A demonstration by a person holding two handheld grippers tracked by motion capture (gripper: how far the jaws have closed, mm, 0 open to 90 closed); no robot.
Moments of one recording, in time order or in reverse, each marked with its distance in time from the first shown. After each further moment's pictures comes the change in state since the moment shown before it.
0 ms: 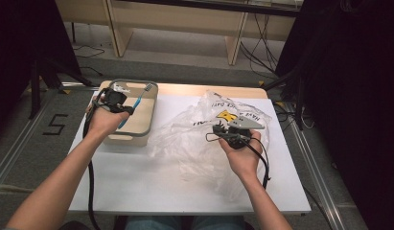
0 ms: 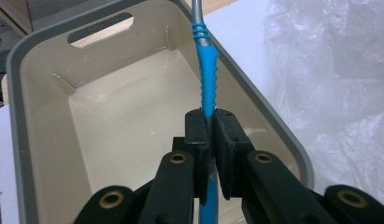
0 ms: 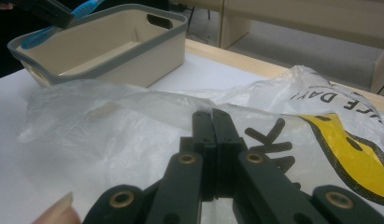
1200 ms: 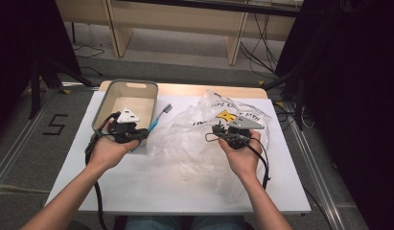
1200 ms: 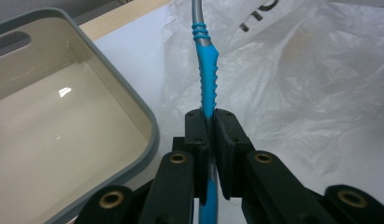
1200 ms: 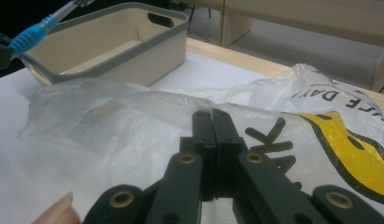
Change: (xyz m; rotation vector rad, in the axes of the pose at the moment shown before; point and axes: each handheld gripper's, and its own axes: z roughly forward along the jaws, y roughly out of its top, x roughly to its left) left arm -0.074 -0.040 -0.043 -0.114 -0.192 0.110; right arm 0.001 0.000 0.001 0.004 0.003 0.000
